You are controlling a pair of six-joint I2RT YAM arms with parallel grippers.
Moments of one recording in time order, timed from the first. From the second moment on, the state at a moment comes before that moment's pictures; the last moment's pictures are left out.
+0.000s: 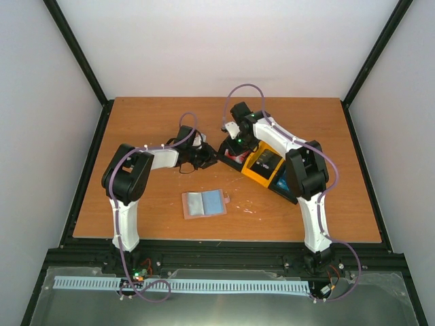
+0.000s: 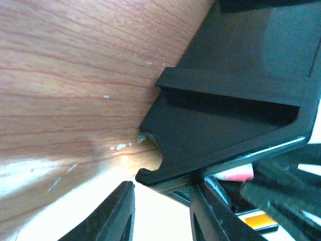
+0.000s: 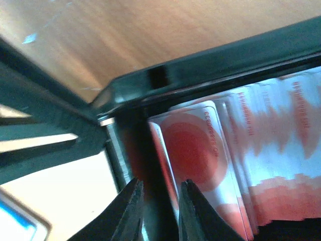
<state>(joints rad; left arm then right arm) -0.42 2.03 1.17 0.03 0.59 -0.94 0.50 2.20 1.86 -0.93 -0.22 -0.12</state>
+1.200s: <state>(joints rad) -0.42 2.03 1.17 0.02 0.58 -0.92 0.50 2.16 1.87 -0.97 -0.20 -0.11</state>
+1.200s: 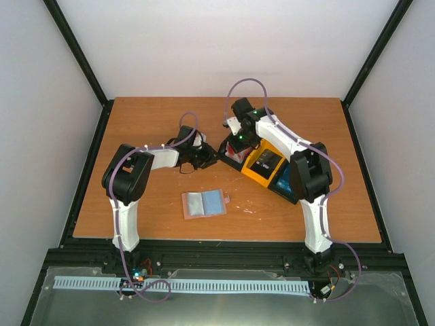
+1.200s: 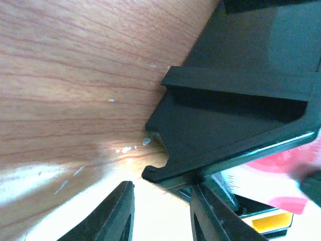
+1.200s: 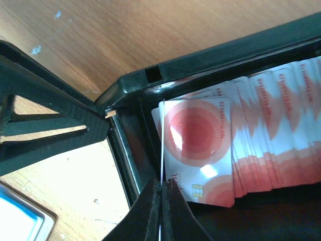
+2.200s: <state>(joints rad) -0.42 1.49 0.97 -0.01 0.58 -0.80 0.36 1.56 1.38 -0.59 -0.63 0.81</state>
